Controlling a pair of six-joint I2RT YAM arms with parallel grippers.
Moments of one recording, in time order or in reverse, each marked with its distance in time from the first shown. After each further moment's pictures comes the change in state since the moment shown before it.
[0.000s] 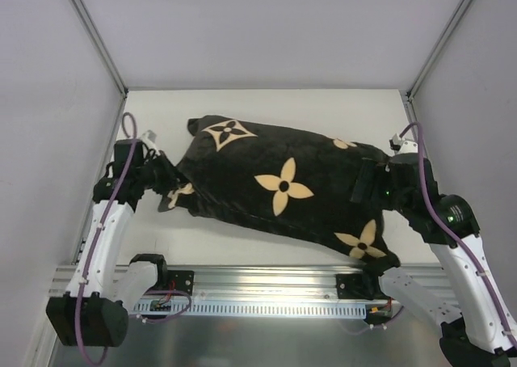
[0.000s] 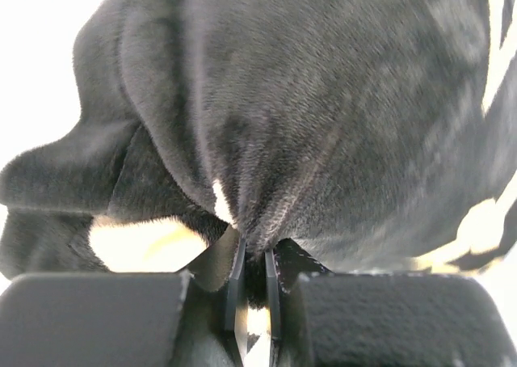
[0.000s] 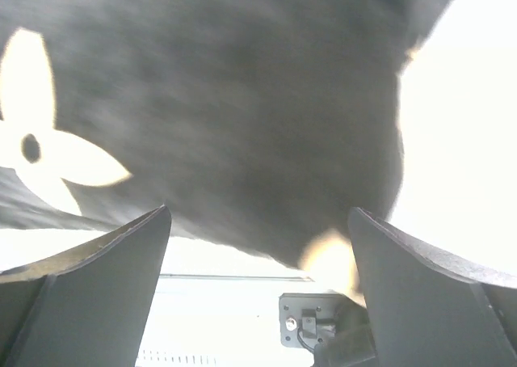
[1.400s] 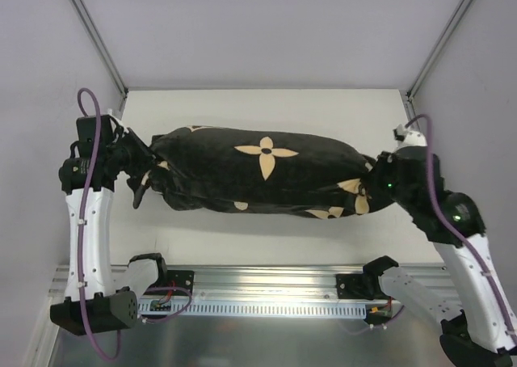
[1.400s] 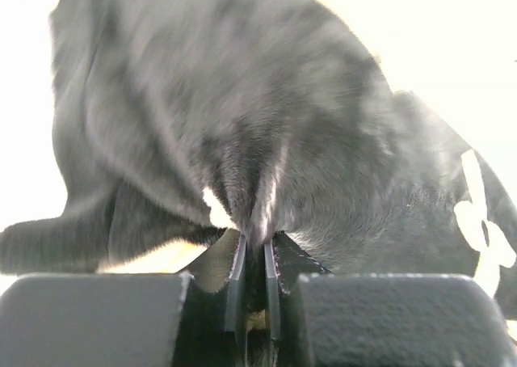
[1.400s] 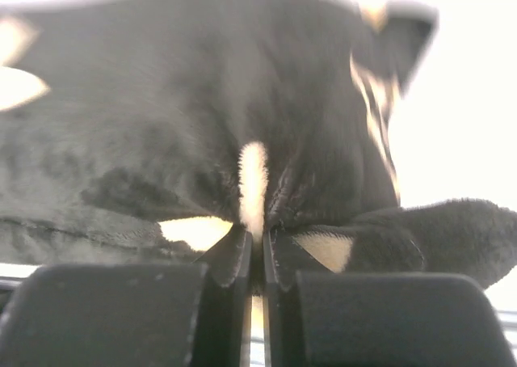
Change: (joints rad) left arm 0.197 0.080 0.395 -0.334 -0.085 -0.004; right arm 0.006 0.008 -0.010 0.085 -0.021 0.007
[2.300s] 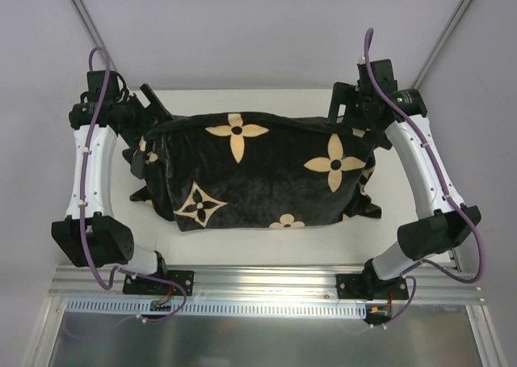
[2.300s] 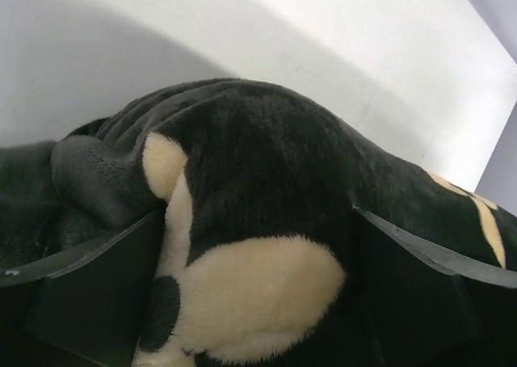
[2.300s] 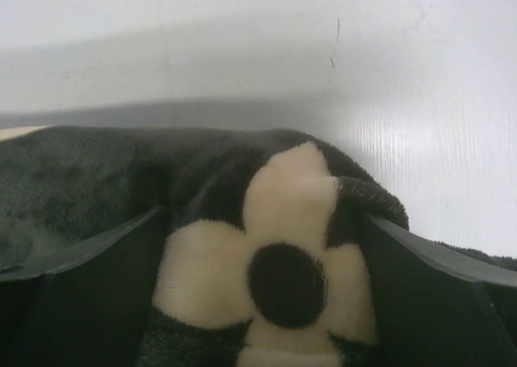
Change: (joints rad) left arm -0.013 0.430 0.335 0.041 -0.006 0.017; right arm -0.158 0.767 0.644 -0.008 -0.101 -0.138
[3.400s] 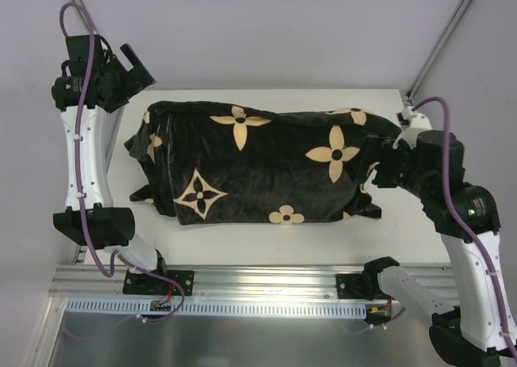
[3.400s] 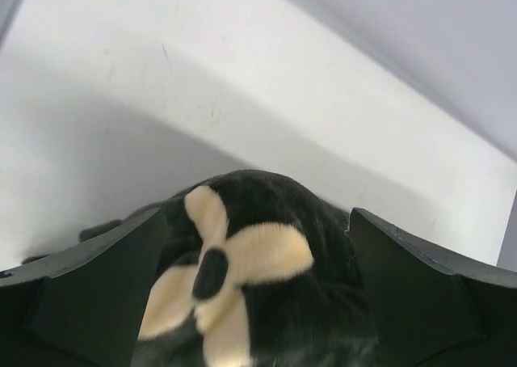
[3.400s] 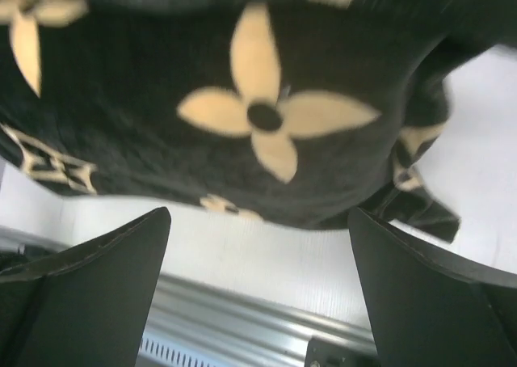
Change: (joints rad) left arm 0.000 0.161 0.404 -0.043 -0.168 0.055; right arm 0.006 -0.681 -0.333 -0.008 -0.170 -0.029
